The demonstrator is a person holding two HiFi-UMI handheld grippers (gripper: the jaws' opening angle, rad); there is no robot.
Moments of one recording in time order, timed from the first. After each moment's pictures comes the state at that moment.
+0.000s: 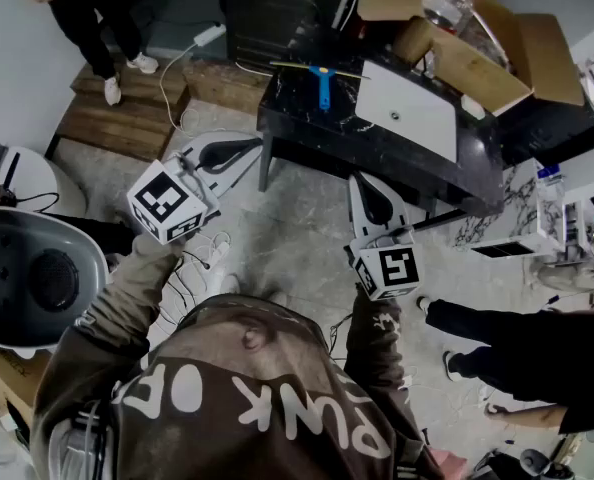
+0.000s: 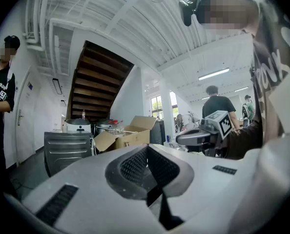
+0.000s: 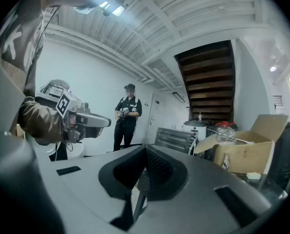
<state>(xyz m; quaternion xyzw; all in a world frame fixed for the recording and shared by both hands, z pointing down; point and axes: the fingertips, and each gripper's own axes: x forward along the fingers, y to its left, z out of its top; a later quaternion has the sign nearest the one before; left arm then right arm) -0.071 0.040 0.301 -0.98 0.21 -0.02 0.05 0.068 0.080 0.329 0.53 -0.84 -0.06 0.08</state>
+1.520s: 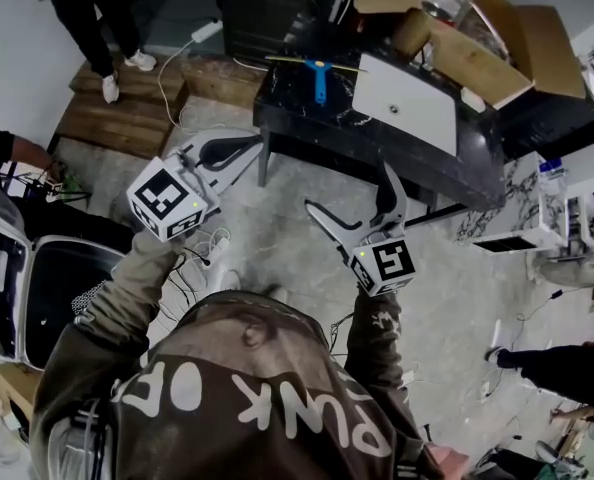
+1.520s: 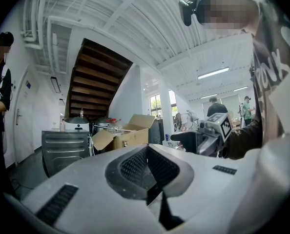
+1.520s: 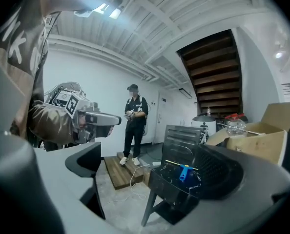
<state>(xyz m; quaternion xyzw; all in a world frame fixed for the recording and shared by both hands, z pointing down) -0.053 0.041 0.305 -0.98 0.20 -0.03 0.05 0.061 0.084 0.347 0.48 -0.87 -0.03 0.07</state>
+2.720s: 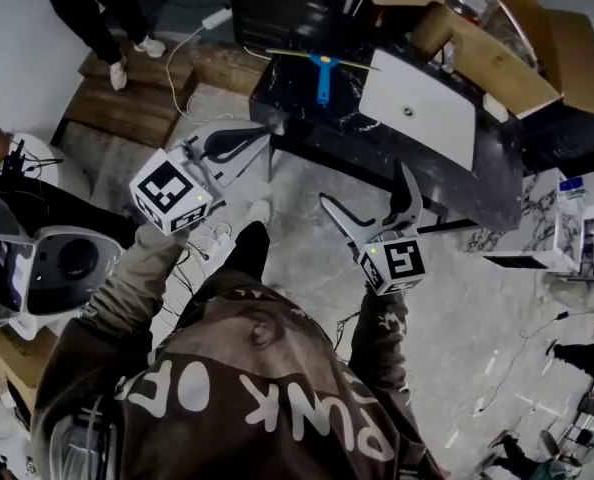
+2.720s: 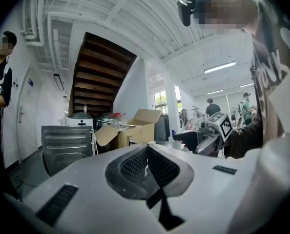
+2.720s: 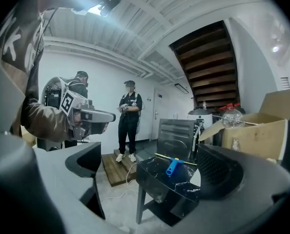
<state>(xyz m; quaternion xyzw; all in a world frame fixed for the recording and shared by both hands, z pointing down) -0.001 -0.023 0.341 -0.97 0.23 -0.05 0.04 0.131 0.015 0.392 0.48 -0.87 -0.01 0.07</state>
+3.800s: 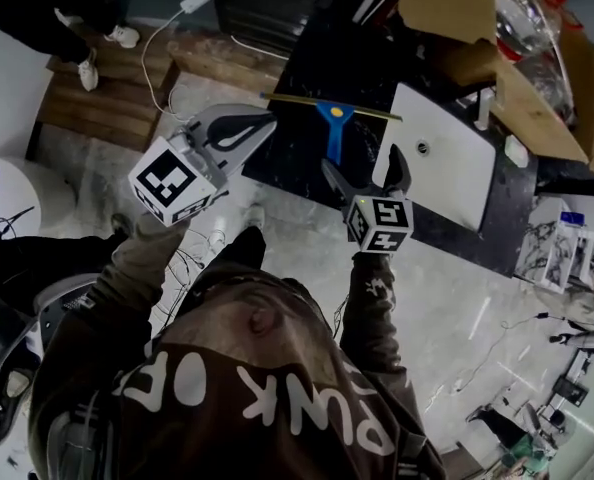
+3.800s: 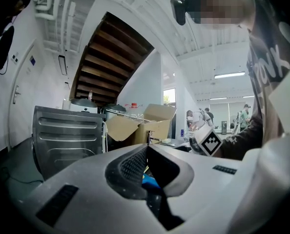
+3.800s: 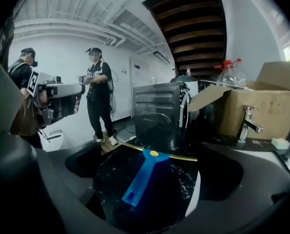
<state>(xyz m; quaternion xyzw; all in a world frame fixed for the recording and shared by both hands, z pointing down) -0.007 -0.316 0.383 -0.98 0.20 -0.05 -0.02 0.143 -0.306 0.502 0.57 -0.79 0.14 0.17</state>
